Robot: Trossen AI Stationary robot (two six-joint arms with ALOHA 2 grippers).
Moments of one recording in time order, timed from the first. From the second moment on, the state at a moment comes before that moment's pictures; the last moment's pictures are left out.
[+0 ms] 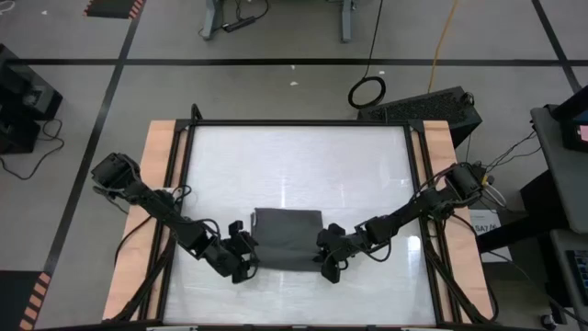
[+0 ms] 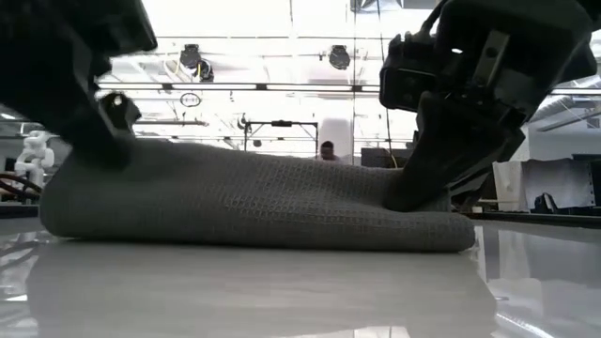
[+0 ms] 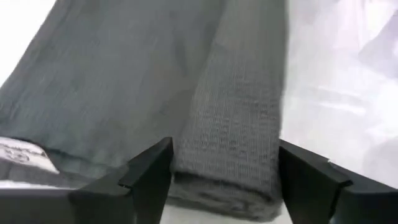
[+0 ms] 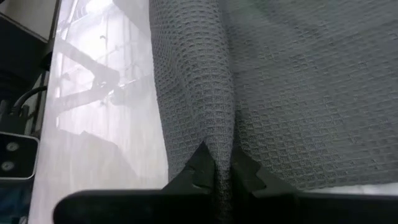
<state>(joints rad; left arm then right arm) -0.64 1.53 0.70 -0.09 -0.42 -0.70 0.43 1.79 0.81 0.23 0.10 0.77</state>
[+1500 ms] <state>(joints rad) -0.61 1.62 0.77 -0.18 -0.26 -0.70 0.43 1.79 0.94 -0.03 0.10 0.63</state>
